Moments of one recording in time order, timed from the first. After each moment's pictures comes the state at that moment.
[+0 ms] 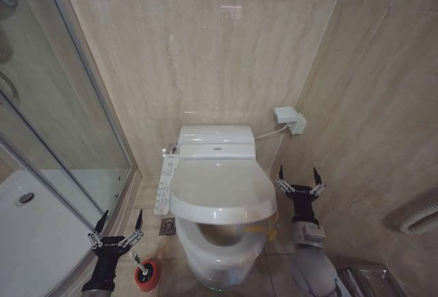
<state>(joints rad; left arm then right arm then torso) 1.78 -1.24 -0.58 -2.08 -0.26 -0.37 -0.13 -1.39 1.26 0.42 2.00 0.00 0.17 0.52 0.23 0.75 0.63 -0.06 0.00</state>
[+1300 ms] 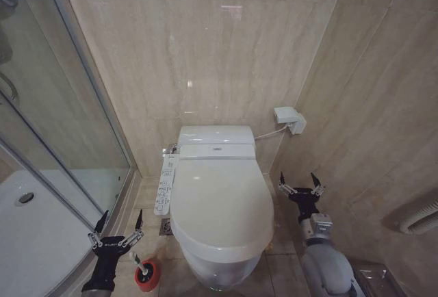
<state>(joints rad) 1.78 -1.24 -0.58 -2.08 -0.26 -0.37 -0.13 -1.41 1.33 0.56 2.05 0.09 -0.11 0.26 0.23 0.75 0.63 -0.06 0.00</state>
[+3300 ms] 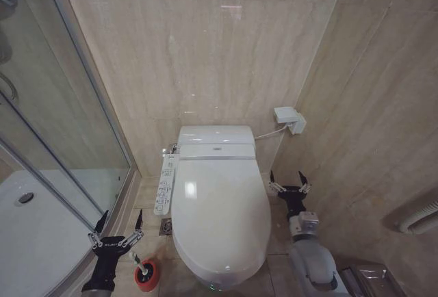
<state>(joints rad) 1.78 -1.24 -0.58 -2.08 -0.26 -0.37 -0.13 -1.33 1.42 0.54 1.93 0.06 0.00 0.20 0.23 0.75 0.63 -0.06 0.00</state>
